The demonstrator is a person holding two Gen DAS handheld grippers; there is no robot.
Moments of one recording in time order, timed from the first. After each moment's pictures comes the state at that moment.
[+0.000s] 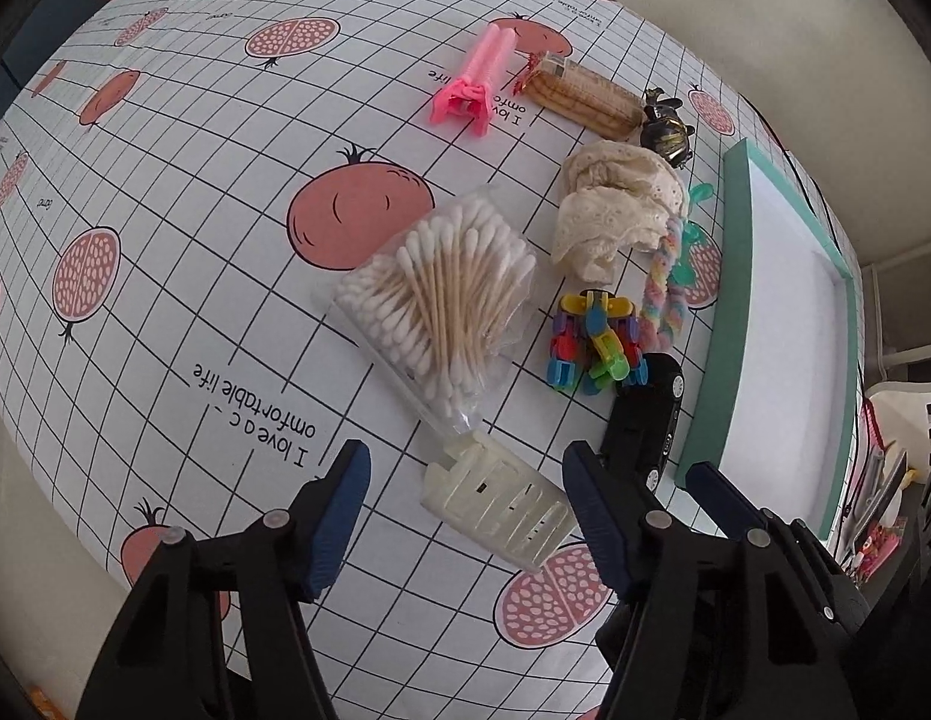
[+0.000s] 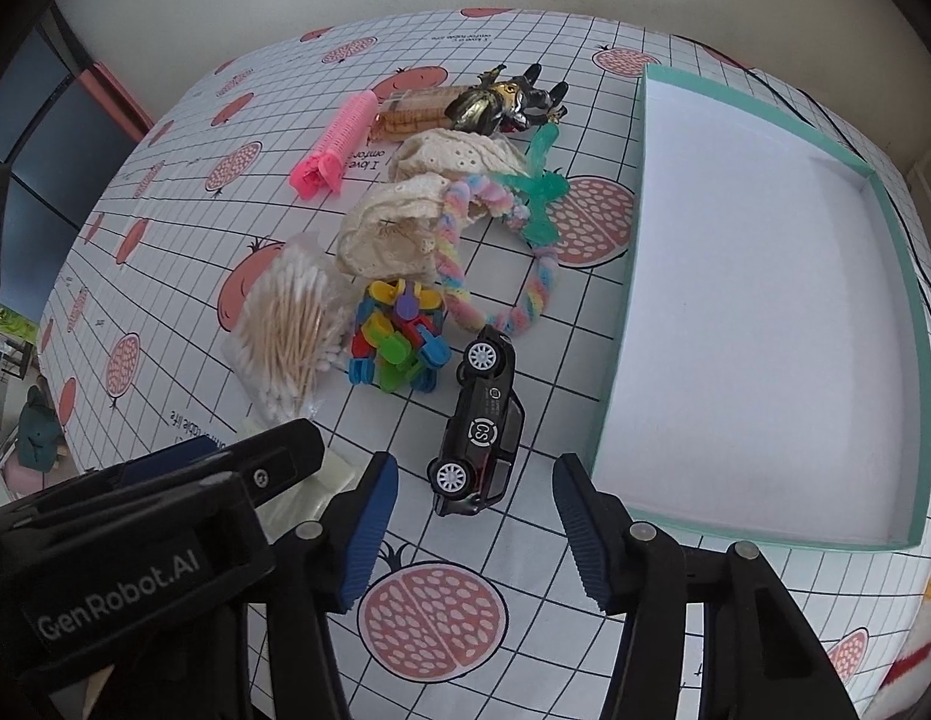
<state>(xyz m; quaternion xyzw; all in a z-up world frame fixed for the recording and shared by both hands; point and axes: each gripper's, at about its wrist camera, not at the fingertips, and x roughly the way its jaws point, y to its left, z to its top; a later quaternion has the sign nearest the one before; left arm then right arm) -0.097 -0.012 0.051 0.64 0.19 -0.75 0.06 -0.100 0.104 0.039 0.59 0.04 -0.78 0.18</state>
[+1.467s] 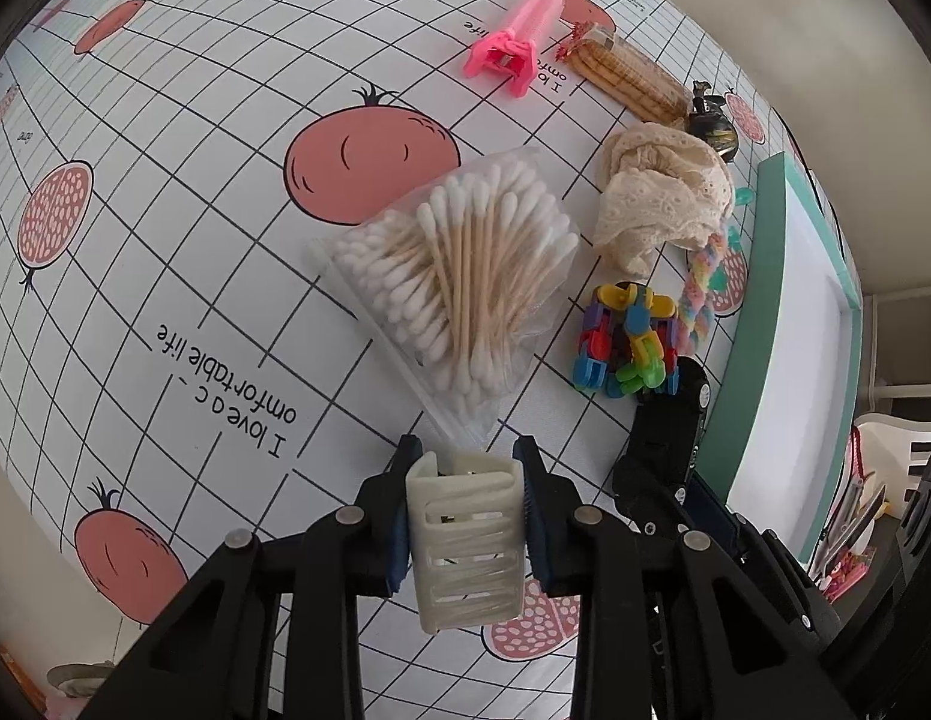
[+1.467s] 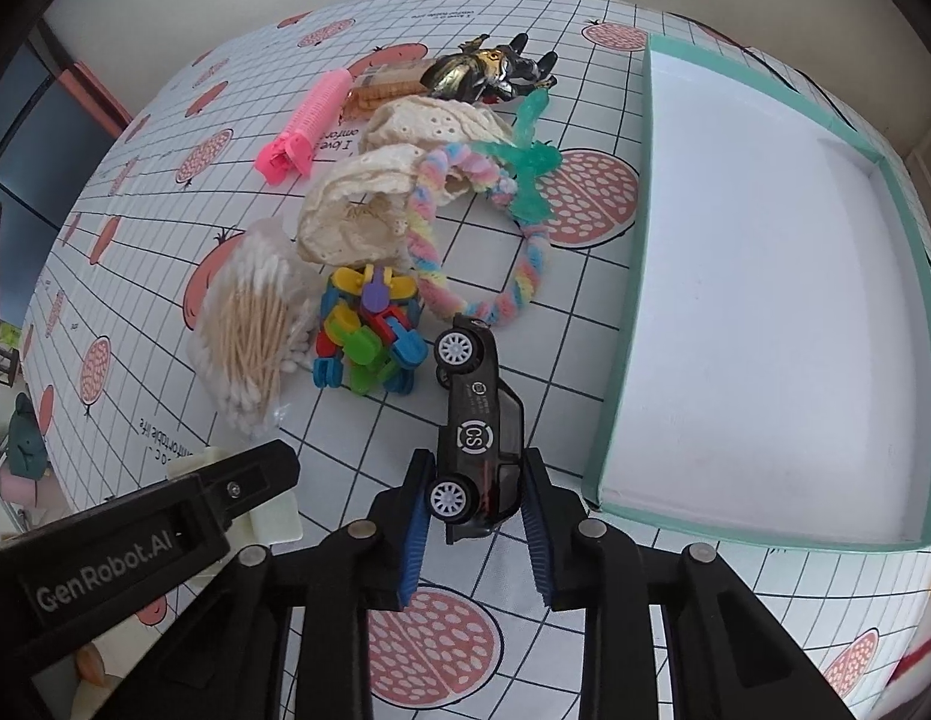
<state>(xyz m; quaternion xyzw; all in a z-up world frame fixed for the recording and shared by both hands) -0.121 0.007 0.076 0.65 0.24 -0.72 0.06 -0.106 0.080 0.015 0.60 0.05 -0.78 0.16</state>
